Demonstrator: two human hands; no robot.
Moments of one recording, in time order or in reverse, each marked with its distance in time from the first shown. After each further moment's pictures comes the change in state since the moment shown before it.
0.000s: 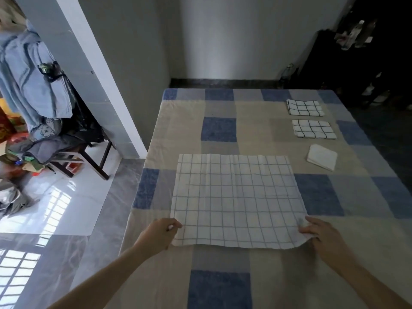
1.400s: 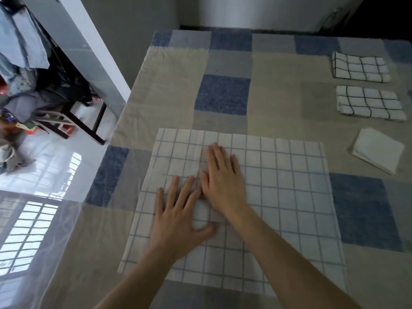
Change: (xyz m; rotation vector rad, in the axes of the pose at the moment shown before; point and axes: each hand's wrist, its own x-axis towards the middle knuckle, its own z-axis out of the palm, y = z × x) left_hand 0.098 0.078 0.089 0.535 0.265 0.089; right_hand 0.173 -0.211 0.131 -0.241 -0.011 -0.394
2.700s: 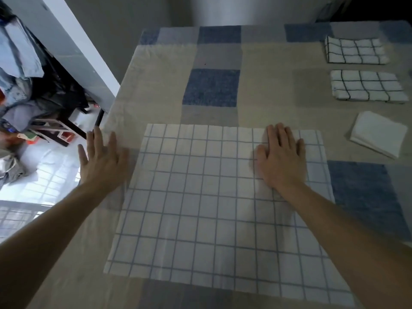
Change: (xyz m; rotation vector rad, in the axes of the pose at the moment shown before) left_hand 0.085 -0.137 -0.044 0.063 0.166 -0.369; right_hand 0.002 0.139 -0.028 -0.054 0.094 0.312
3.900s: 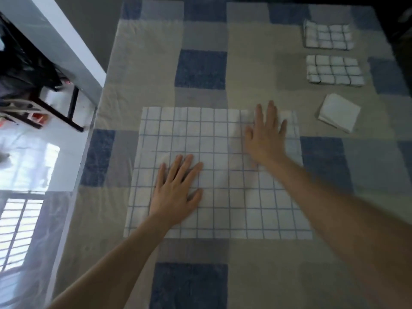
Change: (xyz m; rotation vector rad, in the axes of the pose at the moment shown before) left_hand -0.139 0.090 0.025 -0.071 -0.190 0.577; right_hand -0.019 -0.021 -0.039 0.003 -0.135 0.057
